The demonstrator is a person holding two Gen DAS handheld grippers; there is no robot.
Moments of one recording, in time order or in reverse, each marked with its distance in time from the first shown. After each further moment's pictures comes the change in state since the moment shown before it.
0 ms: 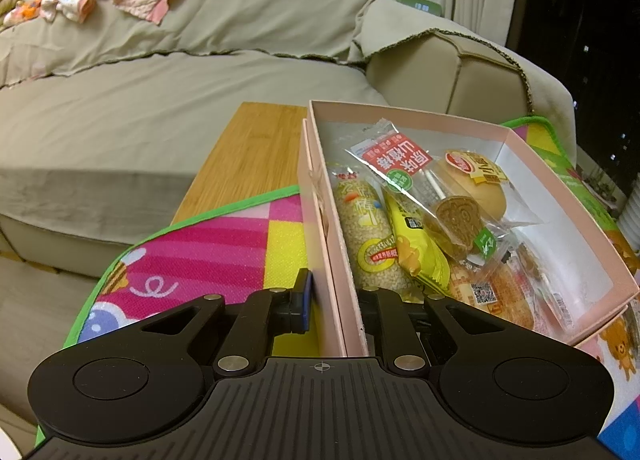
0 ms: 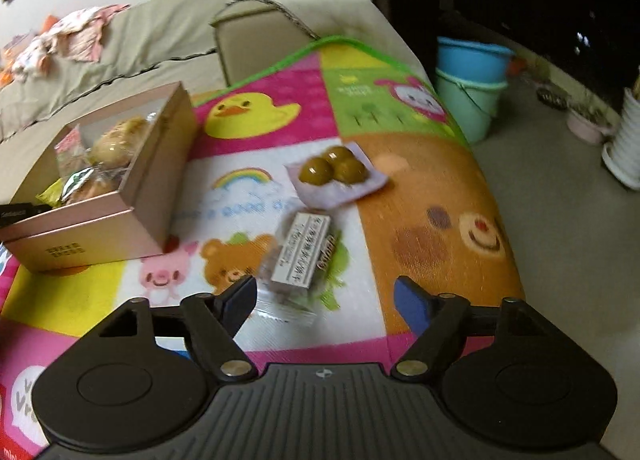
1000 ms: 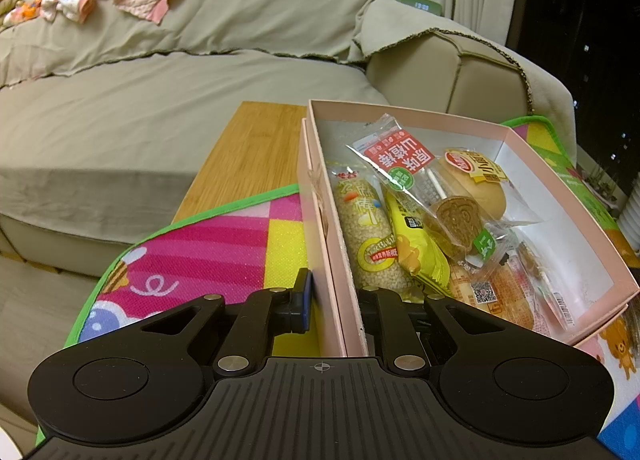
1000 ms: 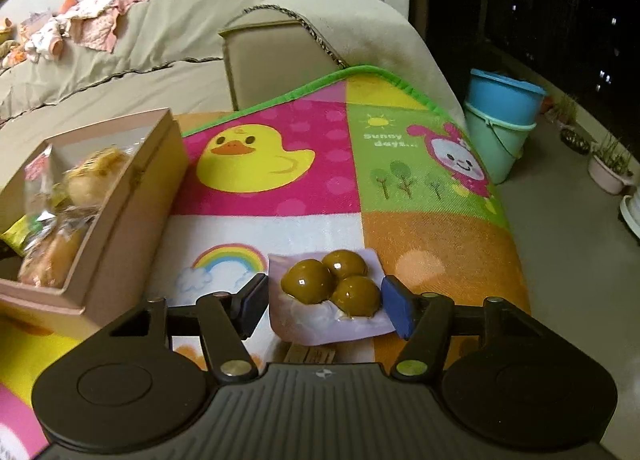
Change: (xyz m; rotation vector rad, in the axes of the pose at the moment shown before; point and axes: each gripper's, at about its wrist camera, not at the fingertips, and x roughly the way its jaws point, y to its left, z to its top) left arm -0.001 0.000 0.000 0.001 0.001 0.000; right arm 0.054 0.009 0.064 -0.130 -0.038 0.025
